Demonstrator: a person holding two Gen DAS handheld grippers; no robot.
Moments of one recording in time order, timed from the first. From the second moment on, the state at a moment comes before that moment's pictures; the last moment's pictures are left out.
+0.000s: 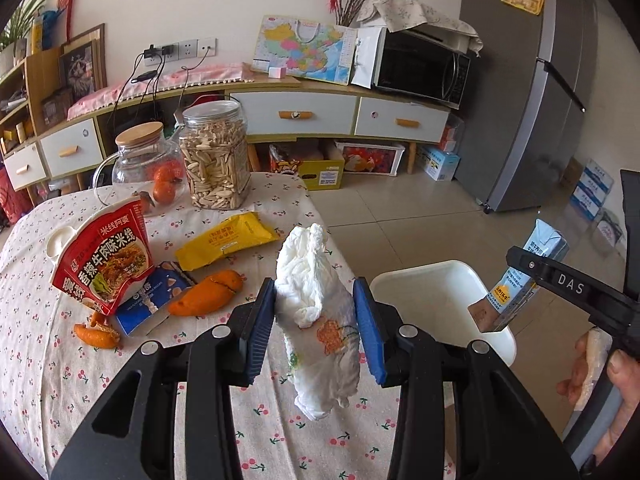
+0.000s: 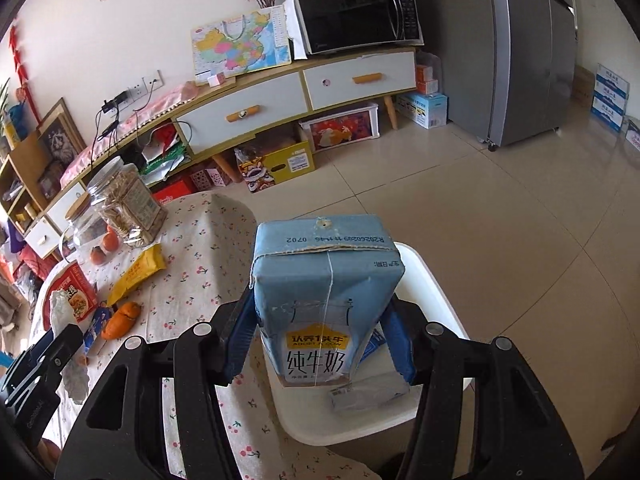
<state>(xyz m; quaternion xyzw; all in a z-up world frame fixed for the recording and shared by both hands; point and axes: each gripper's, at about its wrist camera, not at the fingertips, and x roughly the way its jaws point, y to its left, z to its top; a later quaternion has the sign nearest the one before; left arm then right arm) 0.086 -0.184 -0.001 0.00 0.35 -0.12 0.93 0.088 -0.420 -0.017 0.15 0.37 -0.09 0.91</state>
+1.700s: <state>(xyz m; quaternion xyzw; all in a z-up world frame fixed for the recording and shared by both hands) 0.119 -0.361 -0.028 0.04 0.41 -0.22 0.88 0.029 -0.546 0.003 0.15 0.30 -0.32 0.89</state>
